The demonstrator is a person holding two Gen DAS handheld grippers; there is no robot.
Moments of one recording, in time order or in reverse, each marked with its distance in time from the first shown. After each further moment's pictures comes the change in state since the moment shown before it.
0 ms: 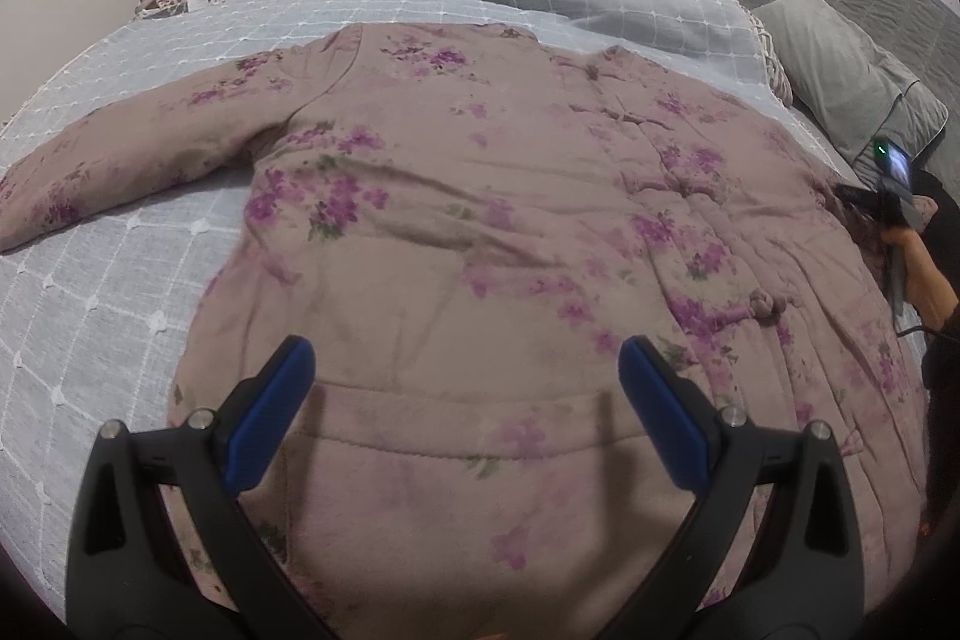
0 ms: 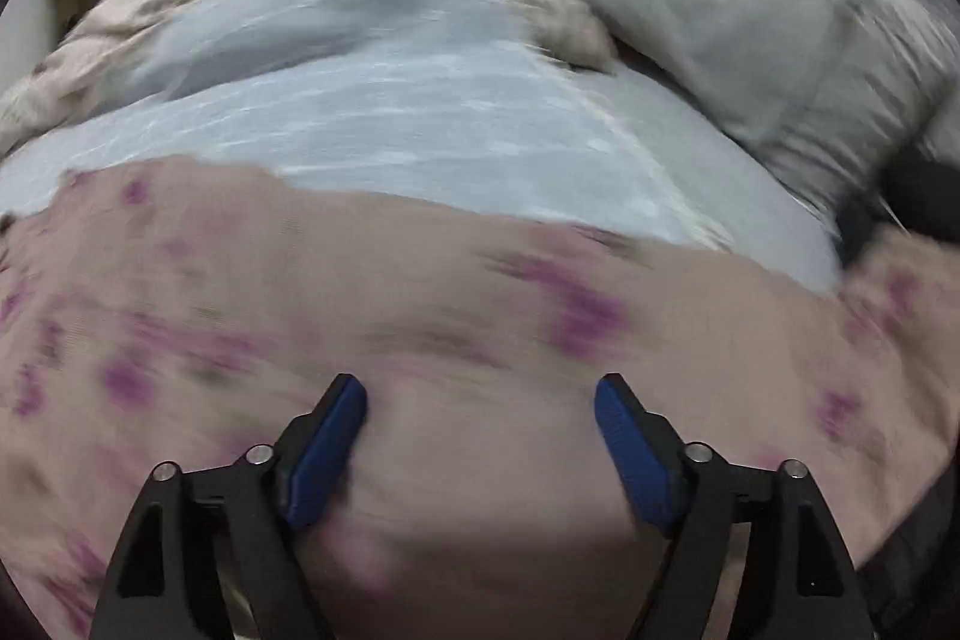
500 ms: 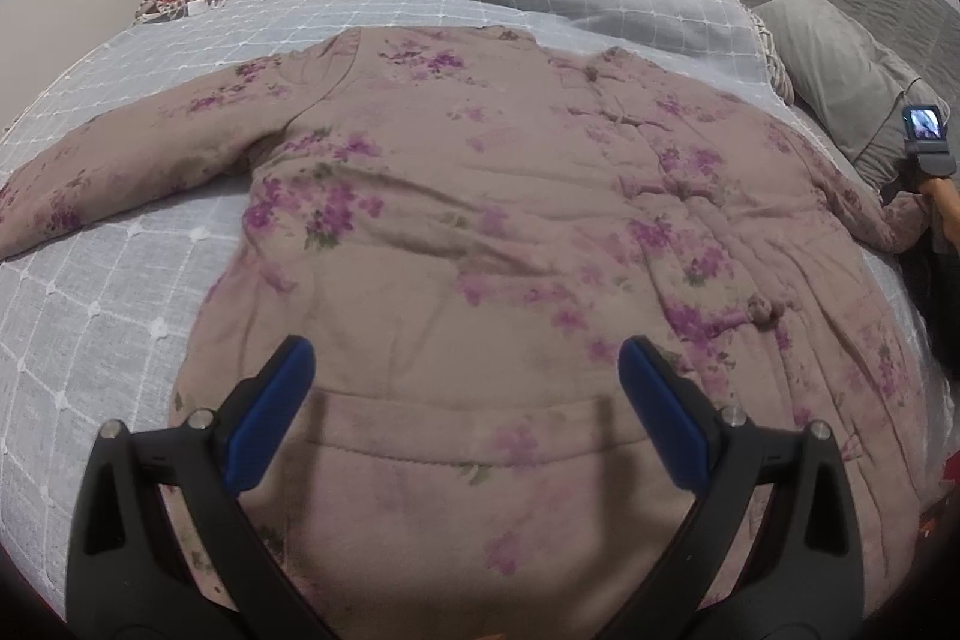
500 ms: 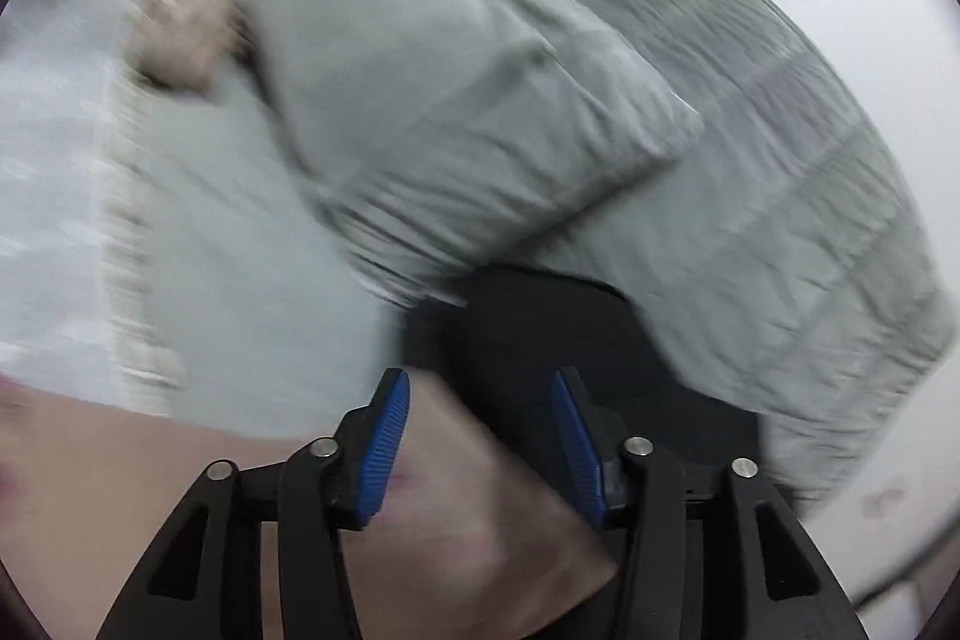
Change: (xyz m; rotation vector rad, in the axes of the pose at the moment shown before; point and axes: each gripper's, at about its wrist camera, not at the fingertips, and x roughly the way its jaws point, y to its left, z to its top) left arm -0.003 -0.006 0.003 0.010 -0.013 0.005; right arm -0.019 -0.088 0.098 -0.124 -0.053 -0.729
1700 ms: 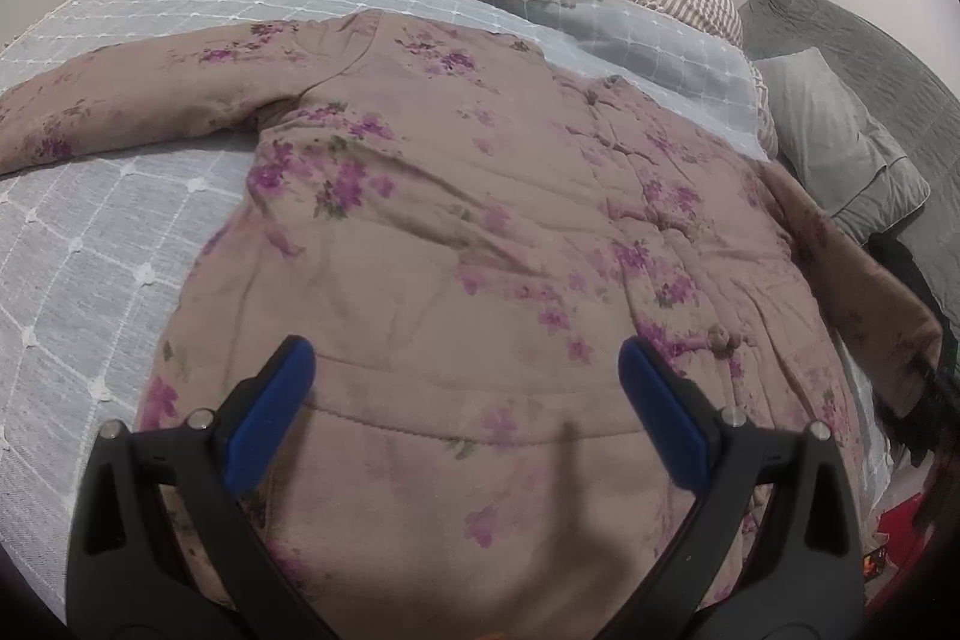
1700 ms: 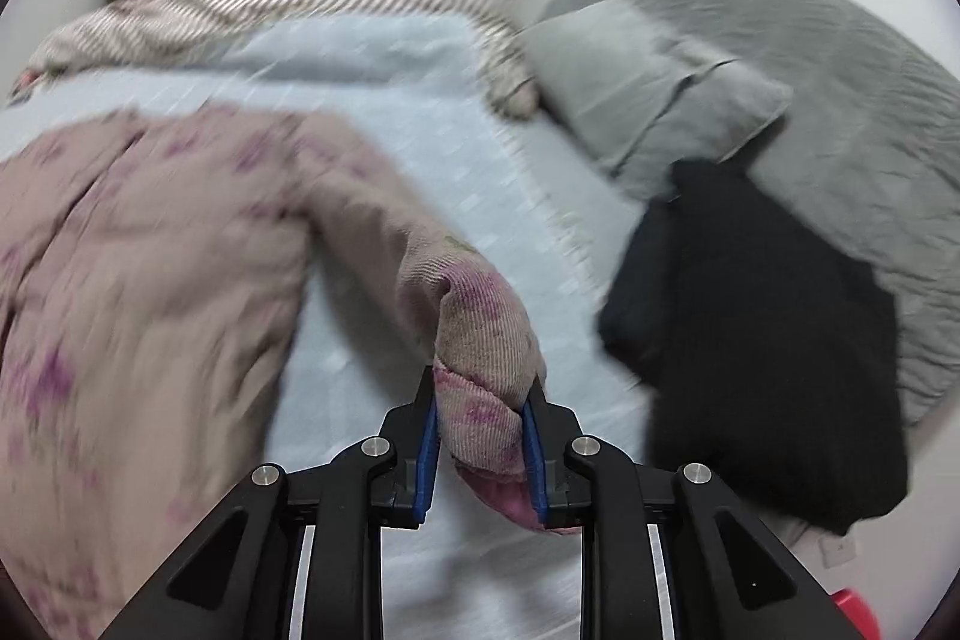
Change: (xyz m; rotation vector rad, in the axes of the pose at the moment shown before) left arm -0.010 0.022 -0.003 -0.158 0.013 -0.097; right arm -0.246 -0.080 -0.222 0.009 -0.153 0.590
